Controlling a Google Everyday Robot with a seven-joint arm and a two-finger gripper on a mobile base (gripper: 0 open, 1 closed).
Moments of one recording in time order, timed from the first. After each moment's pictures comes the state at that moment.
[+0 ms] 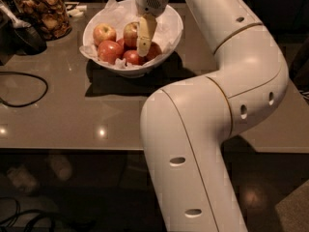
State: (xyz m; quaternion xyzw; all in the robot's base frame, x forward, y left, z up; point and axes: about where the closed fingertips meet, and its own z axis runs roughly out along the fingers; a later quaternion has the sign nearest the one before) arm 0.721 0.030 0.925 -0.72 0.67 0.07 0.17
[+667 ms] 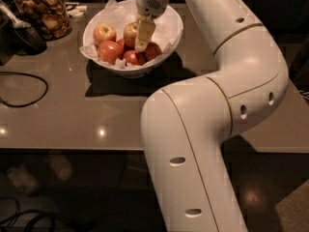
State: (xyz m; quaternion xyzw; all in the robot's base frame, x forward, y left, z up) arm 0.721 0.030 0.925 -0.72 0.67 0.07 0.17
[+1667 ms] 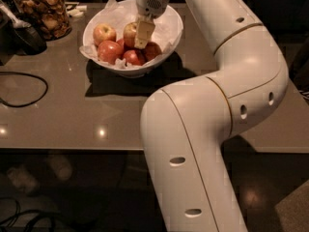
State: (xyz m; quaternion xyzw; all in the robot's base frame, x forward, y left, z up) arm 0.721 0.030 0.925 -0.72 0.67 0.07 0.17
